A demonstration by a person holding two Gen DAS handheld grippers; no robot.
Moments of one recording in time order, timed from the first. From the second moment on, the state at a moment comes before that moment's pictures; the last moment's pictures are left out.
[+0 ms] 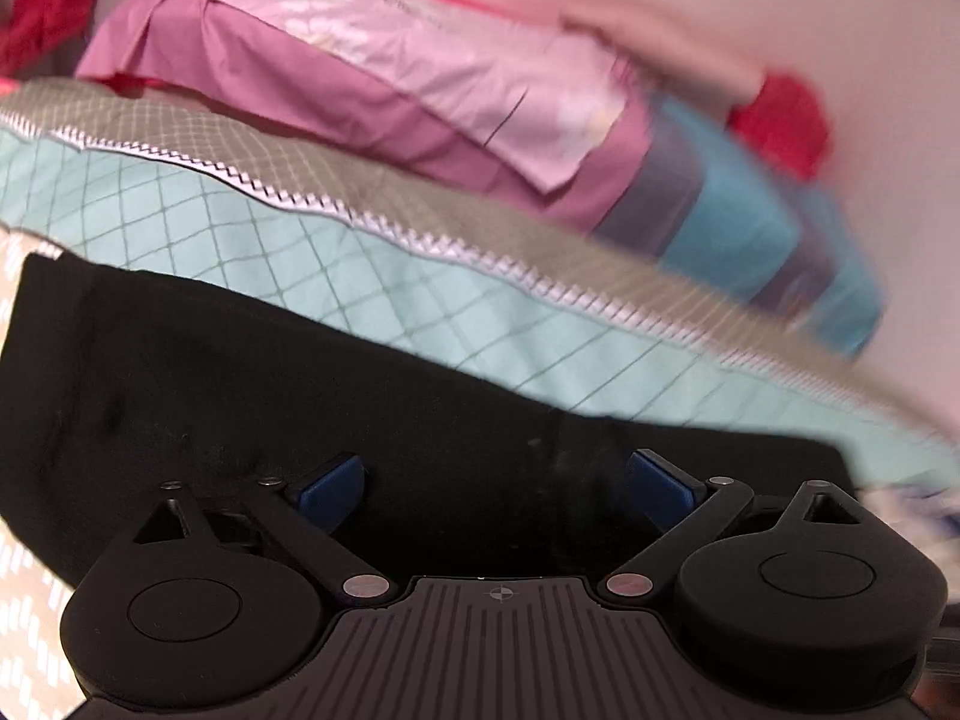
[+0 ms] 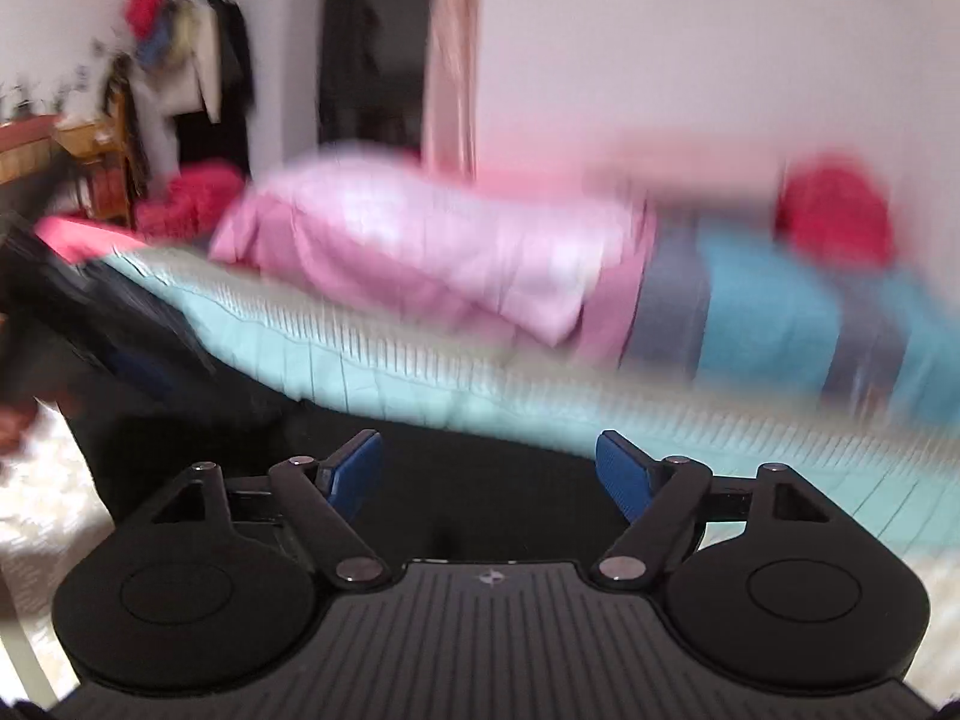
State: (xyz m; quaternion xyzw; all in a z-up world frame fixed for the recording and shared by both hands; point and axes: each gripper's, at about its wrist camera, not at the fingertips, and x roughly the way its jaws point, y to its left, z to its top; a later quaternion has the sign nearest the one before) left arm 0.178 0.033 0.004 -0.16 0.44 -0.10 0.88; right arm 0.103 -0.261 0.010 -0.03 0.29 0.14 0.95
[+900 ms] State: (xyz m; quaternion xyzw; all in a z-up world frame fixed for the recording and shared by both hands) left arm -0.025 0.240 0.001 -0.24 0.43 0.20 0.85; right arm 0.110 0.146 -0.035 -0.32 0.20 0.31 0.87
